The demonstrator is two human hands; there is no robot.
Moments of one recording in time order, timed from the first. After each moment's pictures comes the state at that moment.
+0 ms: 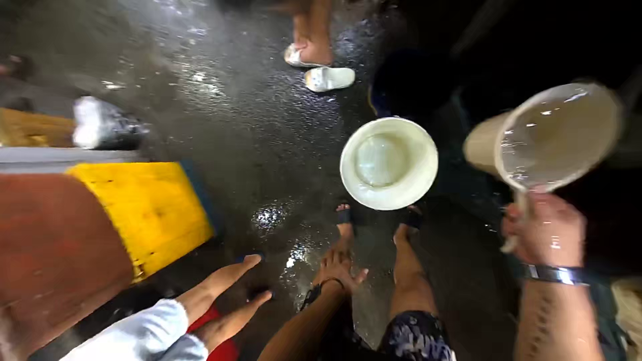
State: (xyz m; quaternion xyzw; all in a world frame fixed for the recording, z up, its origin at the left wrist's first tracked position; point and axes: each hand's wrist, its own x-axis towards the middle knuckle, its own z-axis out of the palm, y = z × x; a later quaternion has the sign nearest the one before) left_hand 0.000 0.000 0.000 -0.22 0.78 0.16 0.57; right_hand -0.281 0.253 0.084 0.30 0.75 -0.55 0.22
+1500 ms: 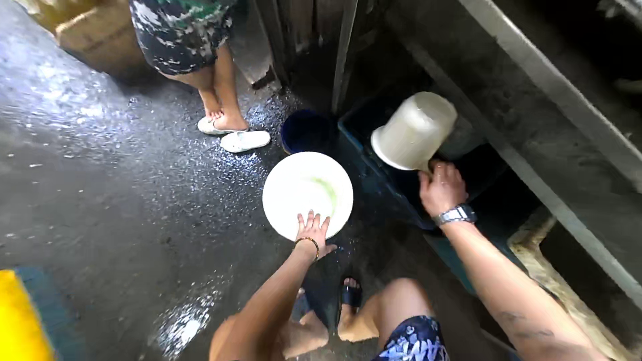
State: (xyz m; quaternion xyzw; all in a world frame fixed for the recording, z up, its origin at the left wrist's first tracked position) left_hand -0.167 0.048 -0.147 0.07 0.92 0.11 0.36; right_hand -0.291 0.350 0.003 0.04 0.99 -0.08 0.07
